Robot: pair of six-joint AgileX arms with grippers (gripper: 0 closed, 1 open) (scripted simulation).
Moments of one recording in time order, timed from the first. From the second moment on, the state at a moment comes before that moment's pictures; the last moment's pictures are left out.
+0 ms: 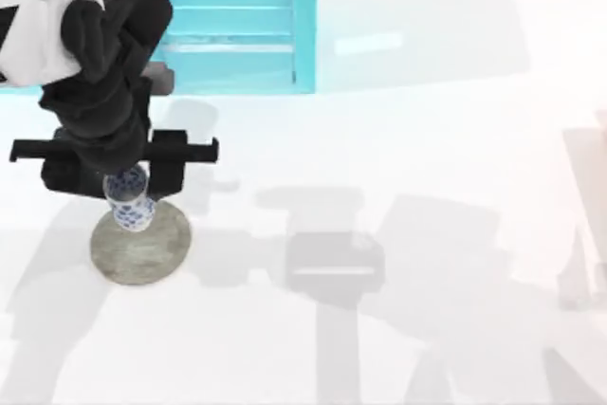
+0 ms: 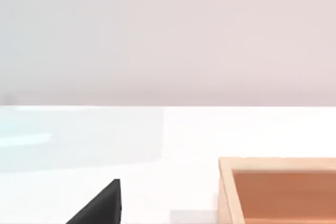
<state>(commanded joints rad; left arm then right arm) -0.35 1.80 1.25 -0.88 -0.08 -0.31 0.00 0.00 0.00 0.00 0.00 0.00</state>
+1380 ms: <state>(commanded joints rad) -0.34 1.87 1.16 -0.71 -0.08 -0.31 0.00 0.00 0.00 0.00 0.00 0.00</state>
